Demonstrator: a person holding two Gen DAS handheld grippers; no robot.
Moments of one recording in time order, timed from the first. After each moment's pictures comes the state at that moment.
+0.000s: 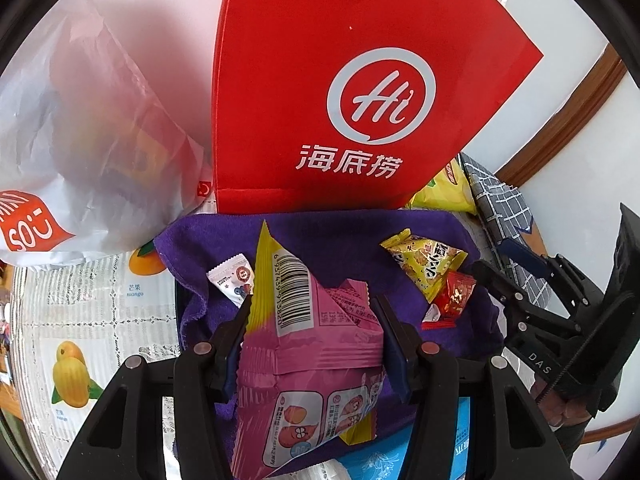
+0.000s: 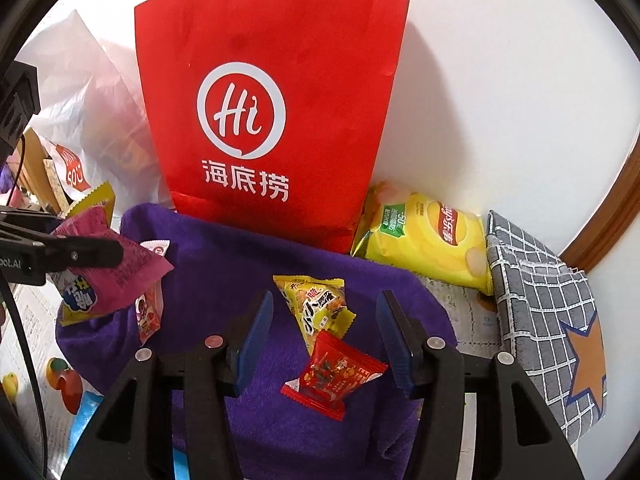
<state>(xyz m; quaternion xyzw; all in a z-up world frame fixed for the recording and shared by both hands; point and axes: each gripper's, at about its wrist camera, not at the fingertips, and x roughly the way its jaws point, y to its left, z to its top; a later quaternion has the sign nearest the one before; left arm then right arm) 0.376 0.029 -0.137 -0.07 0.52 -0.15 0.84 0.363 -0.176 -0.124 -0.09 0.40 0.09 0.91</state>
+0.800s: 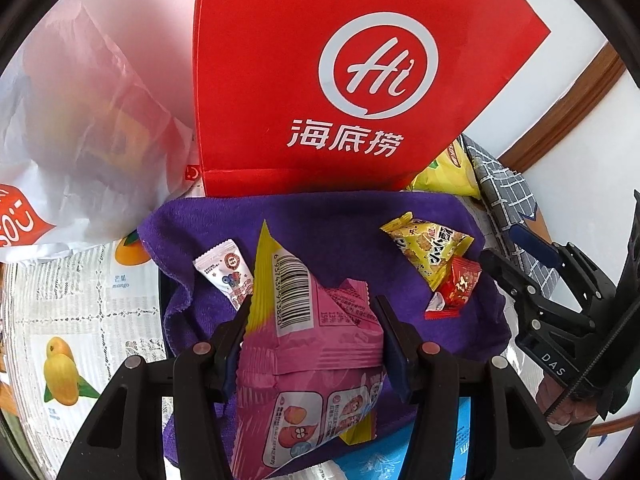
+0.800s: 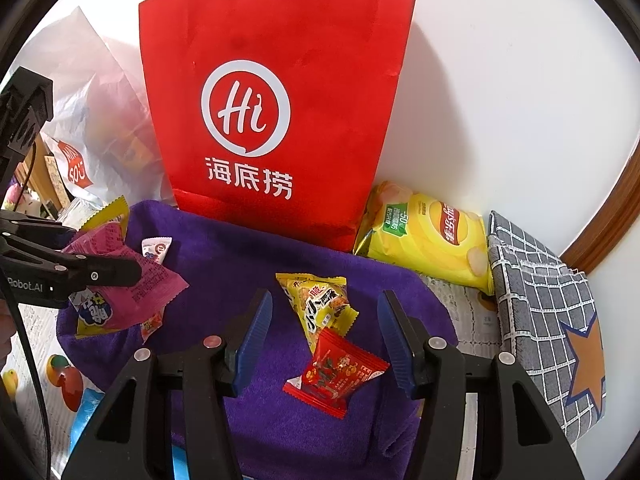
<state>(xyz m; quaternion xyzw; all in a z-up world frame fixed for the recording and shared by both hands) 0.381 0.017 -0.150 -0.07 0.54 -0.16 0.82 0.362 -0.173 -0.125 -0.10 0.40 0.09 0.91</state>
